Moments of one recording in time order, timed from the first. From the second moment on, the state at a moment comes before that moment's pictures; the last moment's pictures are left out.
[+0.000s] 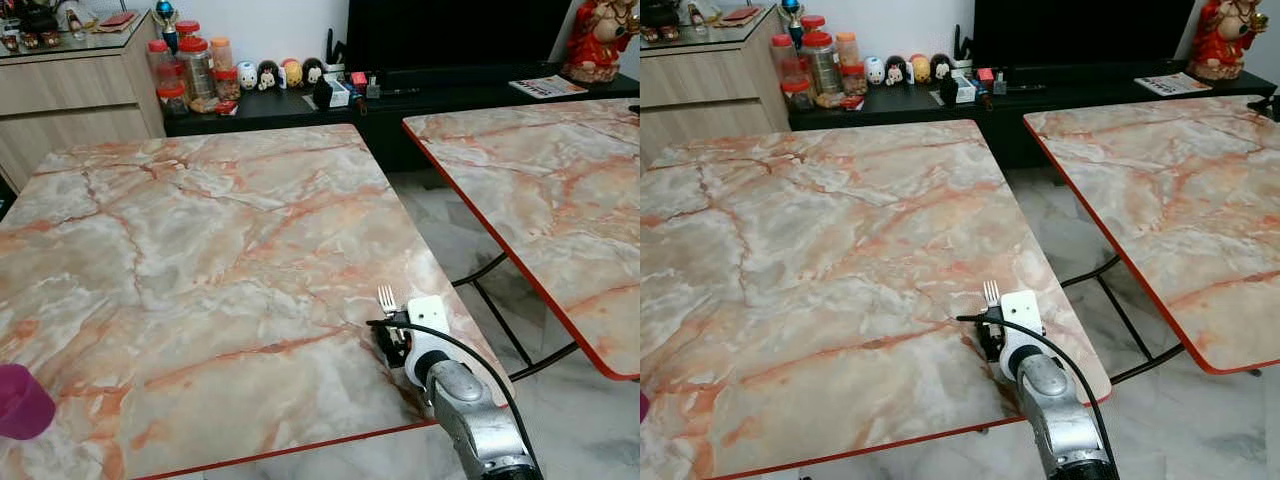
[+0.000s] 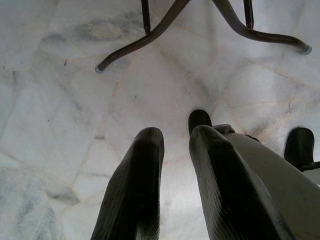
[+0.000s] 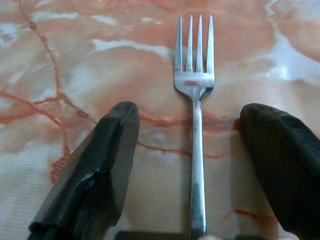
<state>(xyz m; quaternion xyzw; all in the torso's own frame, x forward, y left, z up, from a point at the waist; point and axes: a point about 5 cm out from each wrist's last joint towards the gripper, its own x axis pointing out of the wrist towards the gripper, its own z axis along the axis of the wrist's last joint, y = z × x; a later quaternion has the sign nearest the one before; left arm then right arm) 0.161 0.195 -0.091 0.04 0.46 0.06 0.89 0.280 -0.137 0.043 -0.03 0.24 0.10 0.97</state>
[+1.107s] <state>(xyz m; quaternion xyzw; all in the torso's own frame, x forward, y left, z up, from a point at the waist) 0.158 0.195 -0.093 0.04 0.47 0.06 0.88 0.279 -0.132 0.042 -0.04 0.23 0.11 0.97</state>
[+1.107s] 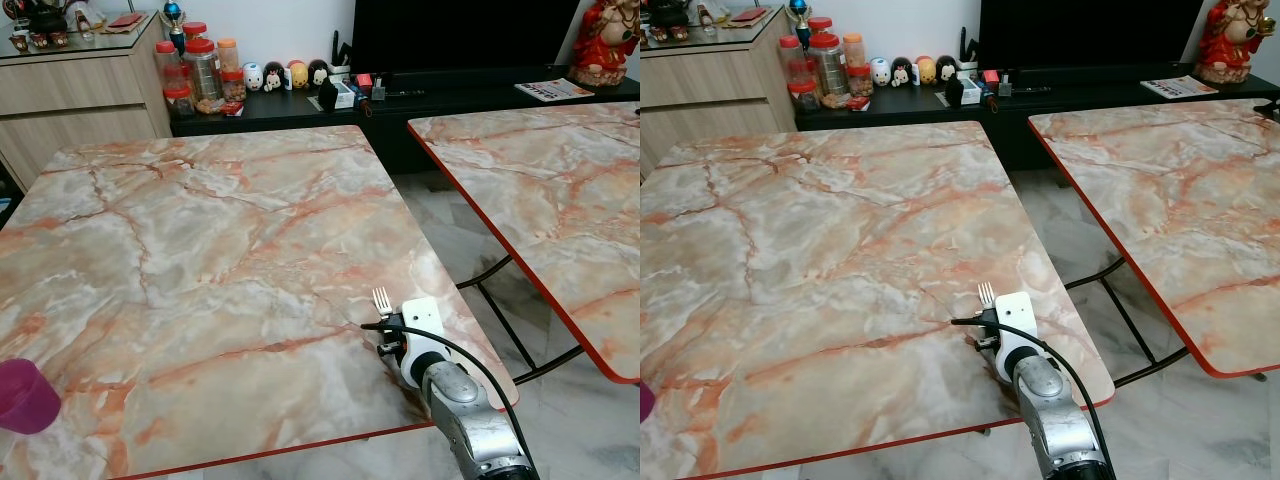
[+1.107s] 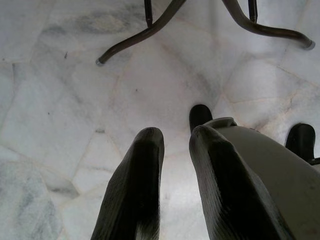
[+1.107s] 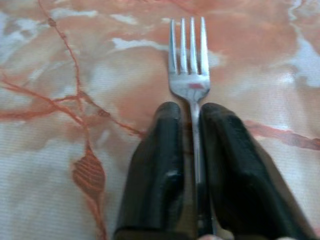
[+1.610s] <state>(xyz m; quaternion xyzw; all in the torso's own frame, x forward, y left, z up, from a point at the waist) 0.158 0.195 -0.093 0.04 0.47 0.06 0.88 0.280 -0.131 0.042 -0.03 0.23 0.11 0.97</state>
